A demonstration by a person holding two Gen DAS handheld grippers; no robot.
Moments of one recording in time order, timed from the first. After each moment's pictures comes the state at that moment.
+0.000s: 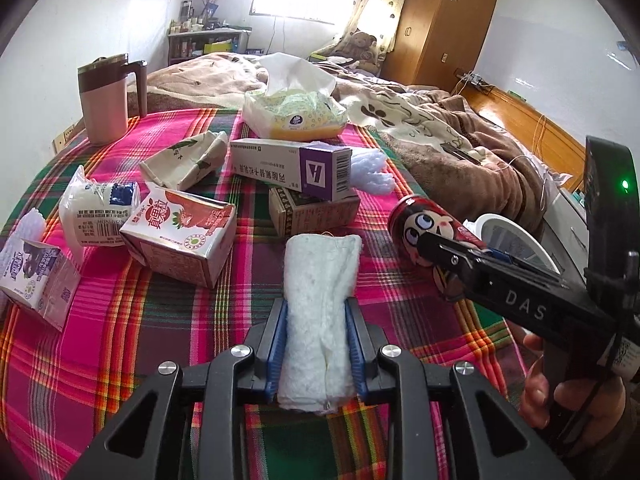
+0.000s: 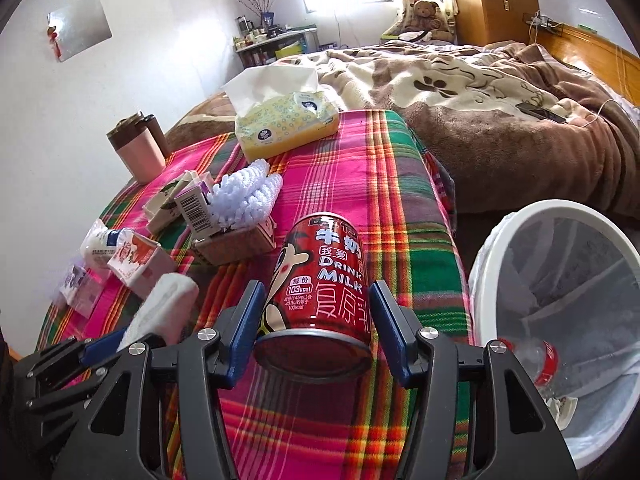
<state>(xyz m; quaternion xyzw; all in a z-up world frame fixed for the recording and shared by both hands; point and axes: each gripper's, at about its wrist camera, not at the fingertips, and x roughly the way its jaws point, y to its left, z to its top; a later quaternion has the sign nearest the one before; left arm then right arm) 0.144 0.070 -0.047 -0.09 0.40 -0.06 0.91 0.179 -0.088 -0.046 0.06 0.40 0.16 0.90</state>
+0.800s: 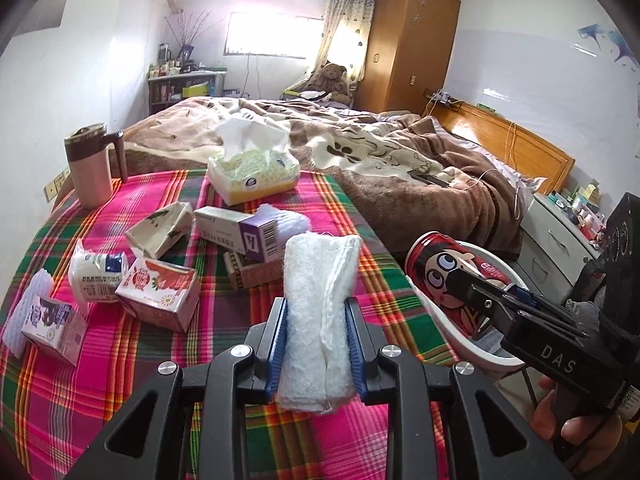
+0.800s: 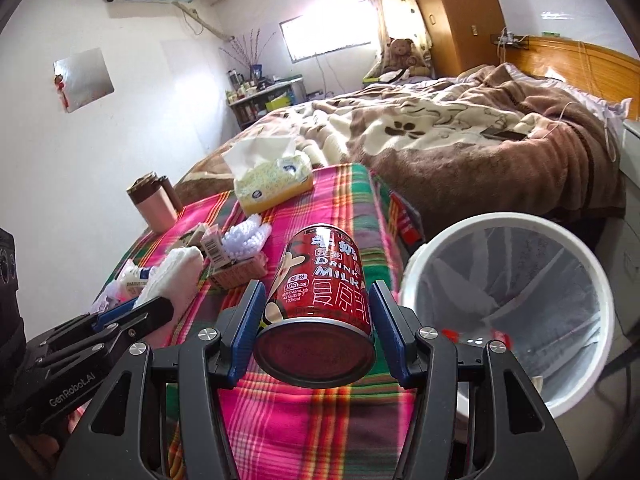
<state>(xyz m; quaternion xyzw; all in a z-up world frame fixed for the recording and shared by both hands) 0.122 0.029 0.010 -0.06 0.34 -0.10 0.94 0.129 -0.144 -0.009 0.11 0.32 0.14 0.93</state>
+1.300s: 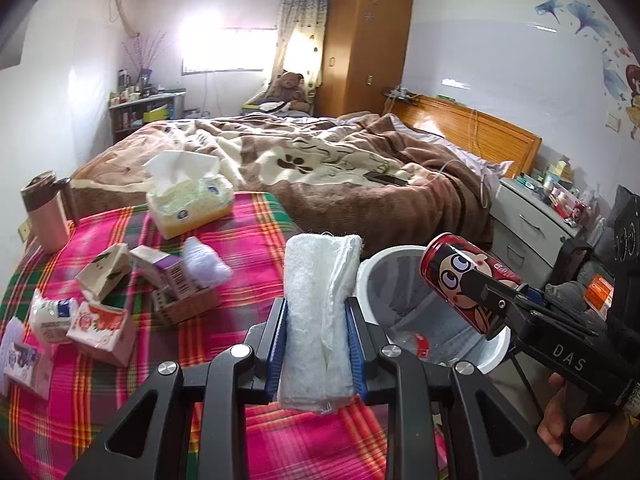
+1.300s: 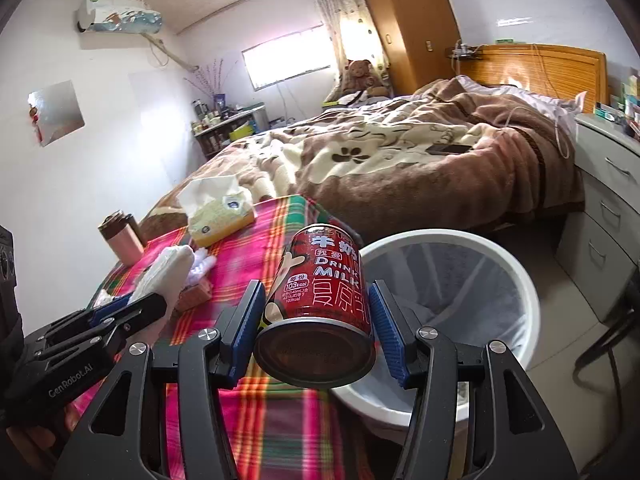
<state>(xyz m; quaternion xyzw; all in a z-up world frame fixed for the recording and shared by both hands) 0.129 -0.043 0.028 -0.02 0.32 -0.15 0.94 0.113 -0.209 0.000 0.13 0.29 0.07 0.95</state>
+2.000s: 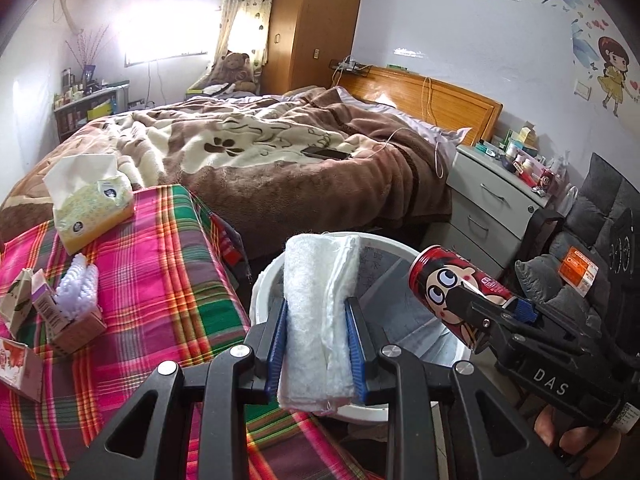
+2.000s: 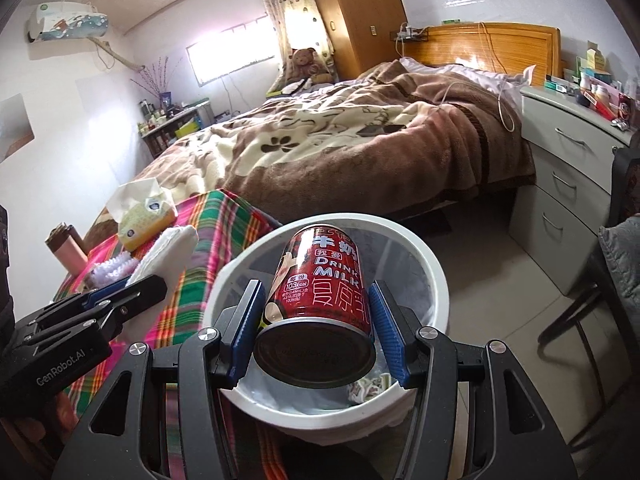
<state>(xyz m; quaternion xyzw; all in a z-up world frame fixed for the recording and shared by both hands) 0.169 -0.141 0.006 0.01 0.35 -0.23 0.91 0.122 -0.268 -0.023 0.14 0.33 -0.01 0.93</state>
